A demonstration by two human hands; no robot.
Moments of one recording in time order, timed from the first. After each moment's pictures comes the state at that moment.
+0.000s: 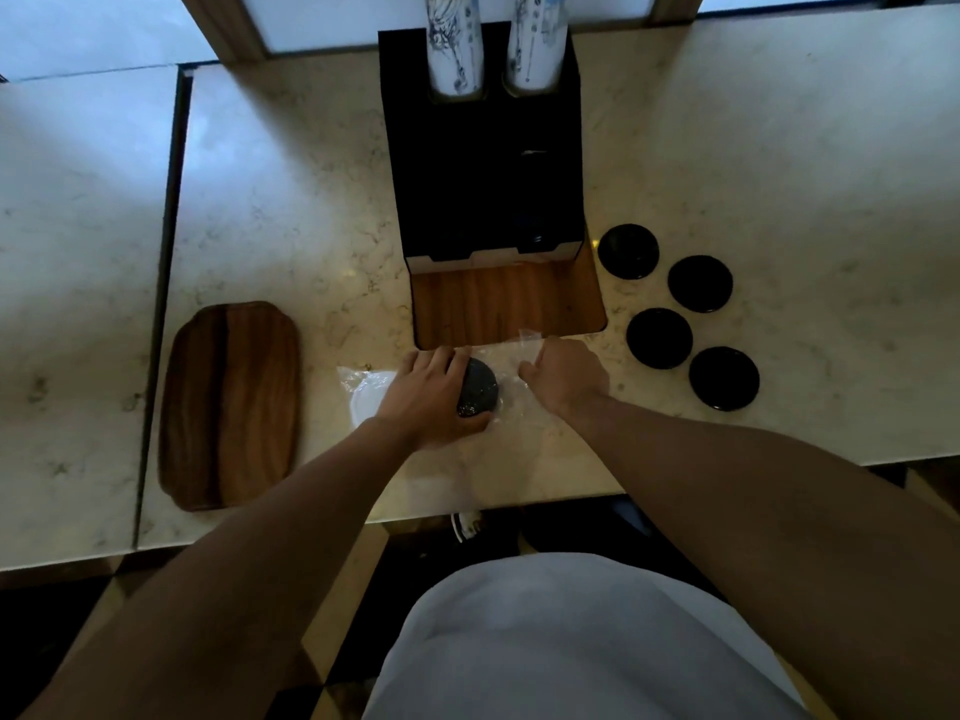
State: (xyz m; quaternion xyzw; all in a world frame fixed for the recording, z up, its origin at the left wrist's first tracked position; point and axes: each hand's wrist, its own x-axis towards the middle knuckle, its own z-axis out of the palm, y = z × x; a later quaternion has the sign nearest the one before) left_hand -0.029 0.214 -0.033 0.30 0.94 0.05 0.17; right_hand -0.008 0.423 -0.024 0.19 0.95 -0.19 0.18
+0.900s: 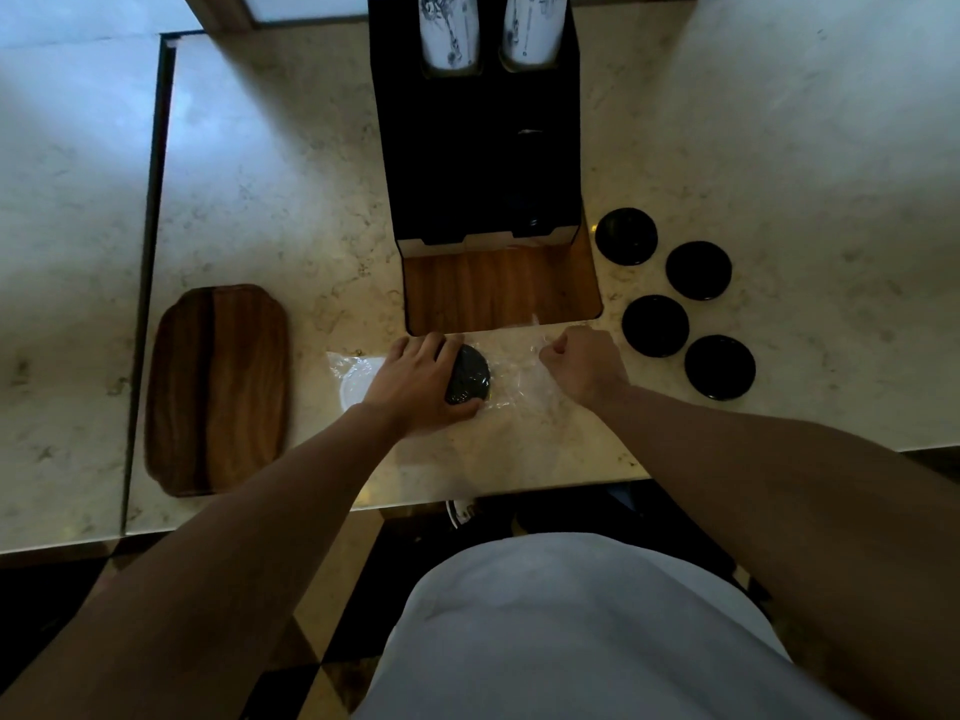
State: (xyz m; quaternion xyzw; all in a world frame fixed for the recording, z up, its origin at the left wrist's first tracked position) left_hand -0.032 0.210 -0.036 0.32 0.93 0.04 0.17; right_hand 0.002 0.457 -0.030 0.21 0.93 -0.27 0.15
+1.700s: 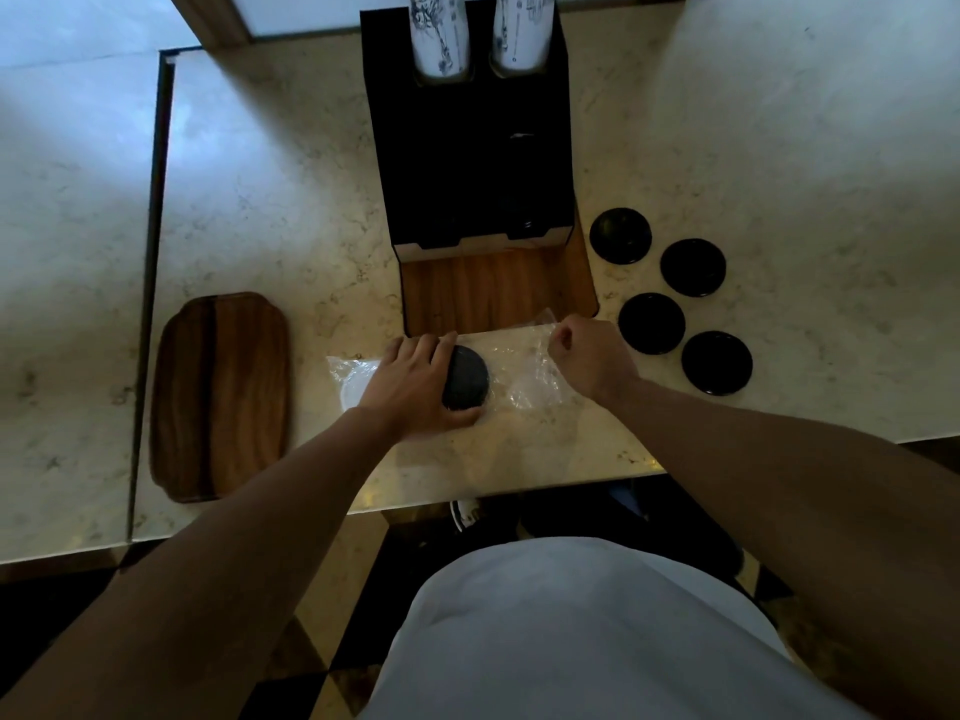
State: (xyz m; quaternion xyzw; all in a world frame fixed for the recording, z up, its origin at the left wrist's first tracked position) left_hand -0.029 0.206 -0.034 0.31 0.94 0.04 0.15; right_hand 0.004 0.470 -0.020 0.13 0.95 -0.29 0.08
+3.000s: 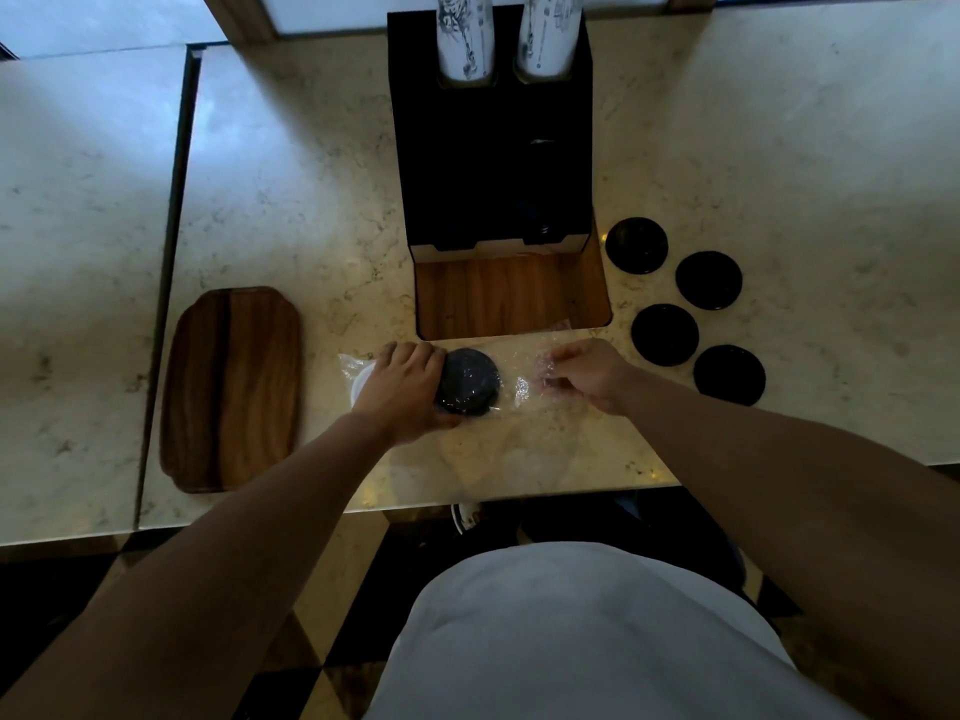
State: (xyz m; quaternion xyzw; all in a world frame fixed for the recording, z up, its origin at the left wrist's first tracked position) left_hand -0.029 0.189 -0.025 0.30 0.94 0.00 0.19; right_hand -0.003 0.458 -0.024 0.35 0.65 -0.62 0.25
